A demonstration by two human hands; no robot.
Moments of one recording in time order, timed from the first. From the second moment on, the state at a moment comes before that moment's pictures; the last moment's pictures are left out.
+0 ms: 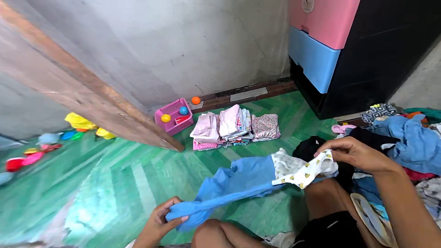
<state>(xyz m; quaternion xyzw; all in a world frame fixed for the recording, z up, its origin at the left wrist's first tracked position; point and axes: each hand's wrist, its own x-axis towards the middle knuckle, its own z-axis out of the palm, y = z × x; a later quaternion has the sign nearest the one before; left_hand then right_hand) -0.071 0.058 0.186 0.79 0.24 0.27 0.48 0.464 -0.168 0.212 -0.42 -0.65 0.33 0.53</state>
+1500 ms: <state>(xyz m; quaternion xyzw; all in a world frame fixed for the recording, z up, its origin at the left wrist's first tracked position) -0.019 0.158 0.168 0.62 0.54 0.47 0.33 0.424 -0.045 0.124 -0.70 -0.50 0.21 0.46</state>
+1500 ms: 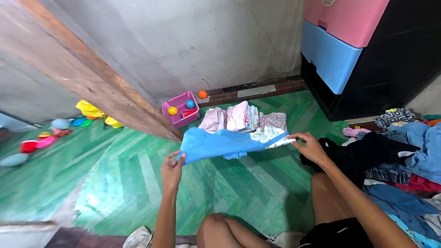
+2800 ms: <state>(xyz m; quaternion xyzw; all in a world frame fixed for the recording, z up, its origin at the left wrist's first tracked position) 0.075 0.183 0.000 0.81 0.57 -0.05 0.09 0.387 0.039 -0.033 -0.82 -0.40 0.37 0.19</state>
